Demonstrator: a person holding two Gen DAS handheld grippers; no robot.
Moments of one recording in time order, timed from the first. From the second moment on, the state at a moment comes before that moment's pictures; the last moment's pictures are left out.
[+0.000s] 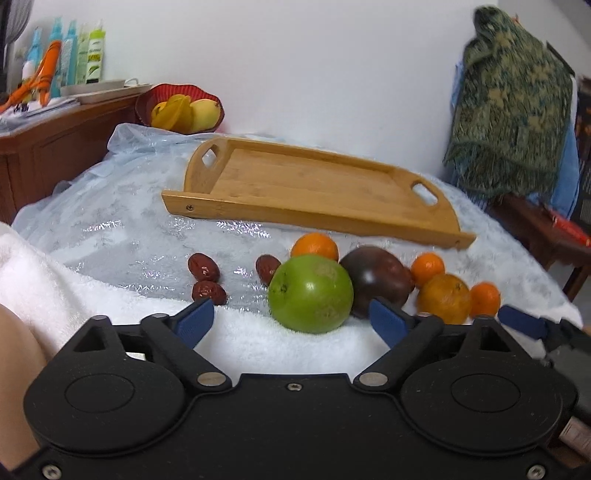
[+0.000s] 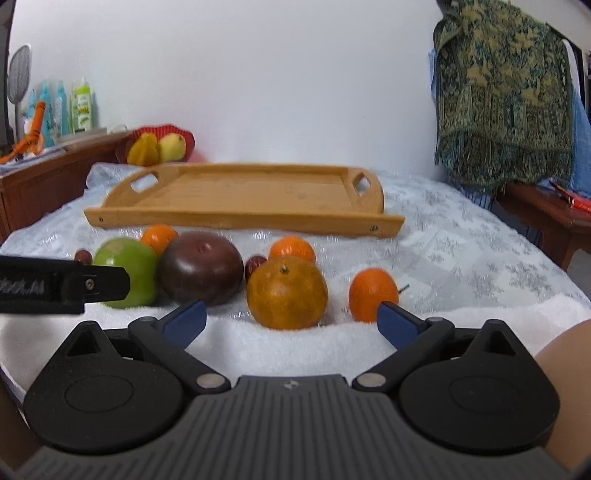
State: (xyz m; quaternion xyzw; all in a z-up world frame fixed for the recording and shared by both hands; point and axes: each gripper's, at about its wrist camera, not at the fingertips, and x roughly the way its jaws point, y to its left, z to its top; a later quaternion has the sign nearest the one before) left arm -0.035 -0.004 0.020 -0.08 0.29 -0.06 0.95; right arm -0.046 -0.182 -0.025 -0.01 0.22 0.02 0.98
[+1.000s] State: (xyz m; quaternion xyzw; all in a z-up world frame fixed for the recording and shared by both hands) left arm -0.014 -0.017 0.004 -0.06 0.28 -0.08 0.96; right arm -0.030 -0.182 -0.031 0.02 0.23 0.03 0.97
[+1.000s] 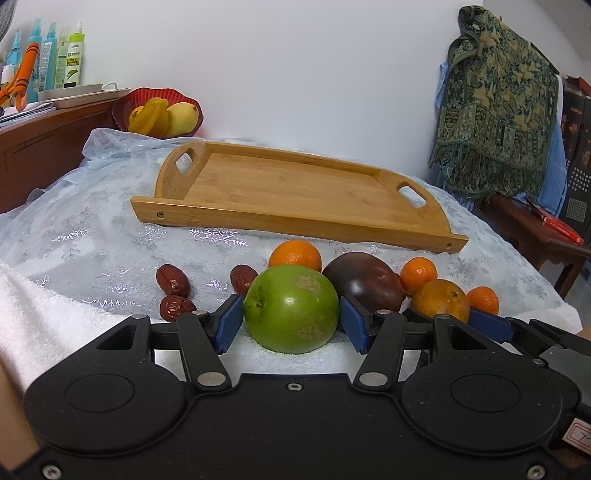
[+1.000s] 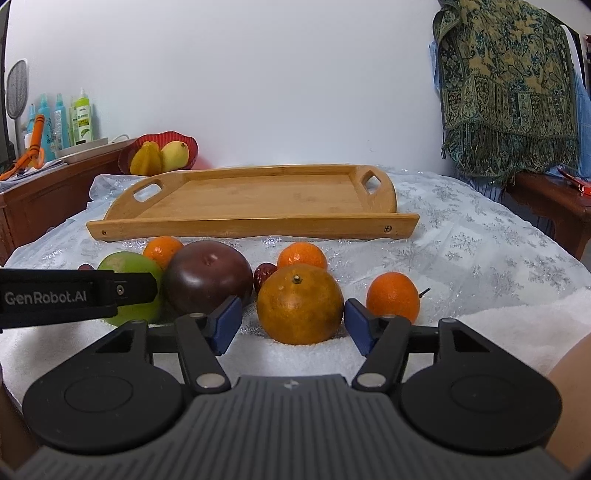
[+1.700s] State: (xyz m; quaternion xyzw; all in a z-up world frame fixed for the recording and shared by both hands) left arm -0.004 -0.007 -0.012 -0.08 0.27 -0.09 0.95; right arm -0.018 -0.179 -0.038 0.02 0.24 0.01 0.97
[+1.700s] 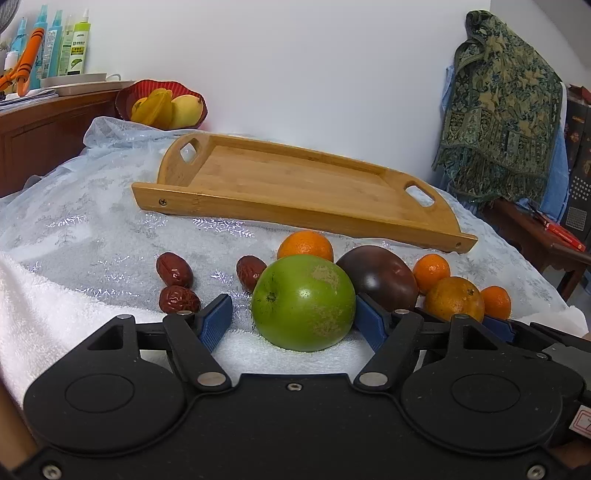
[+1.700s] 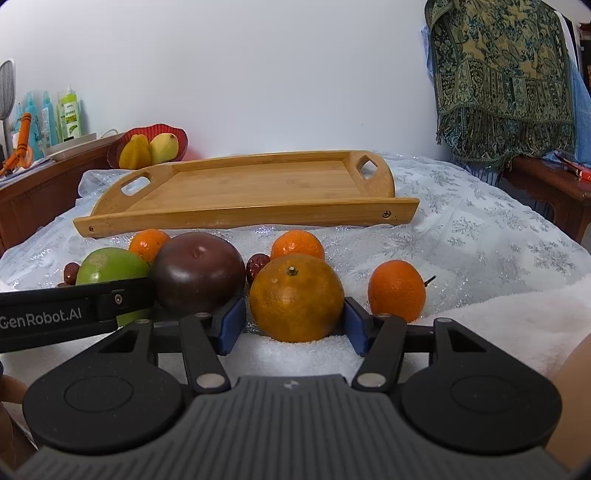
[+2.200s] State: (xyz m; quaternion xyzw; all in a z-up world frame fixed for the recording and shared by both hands) left arm -0.017 -0.015 -0.001 -0.05 0.25 -0.09 0.96; right arm -0.025 -0.175 -0.036 0.01 0.23 -0.01 0.97
